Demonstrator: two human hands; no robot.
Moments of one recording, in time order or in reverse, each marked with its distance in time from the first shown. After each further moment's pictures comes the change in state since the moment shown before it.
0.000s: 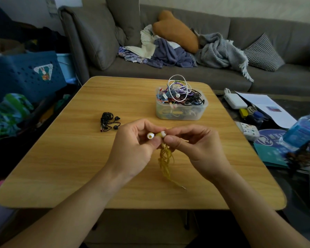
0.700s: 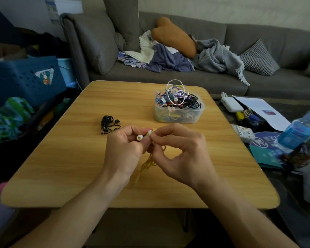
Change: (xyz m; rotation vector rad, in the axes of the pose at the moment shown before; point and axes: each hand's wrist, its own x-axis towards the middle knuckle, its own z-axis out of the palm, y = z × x) left_hand -0.008 0.007 -0.002 -0.164 0.196 -0.177; right_hand -0.004 0.005 0.021 -0.728 0.058 -0.624
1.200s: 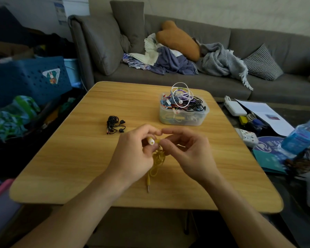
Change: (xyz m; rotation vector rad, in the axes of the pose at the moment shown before) left_hand 0.003 -0.004 -0.011 0.670 -0.135 0.381; right_hand -0.004 0.014 -0.001 0.462 -0.123 0.563
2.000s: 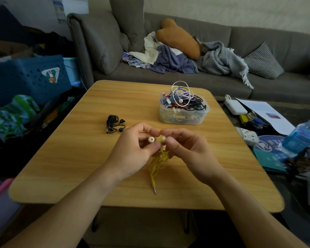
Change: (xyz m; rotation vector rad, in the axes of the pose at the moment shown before) left_hand 0.007 -0.011 0.000 -0.380 -0.138 -0.254; right_hand 0.002 0.011 -0.009 0.283 -0.163 0.104
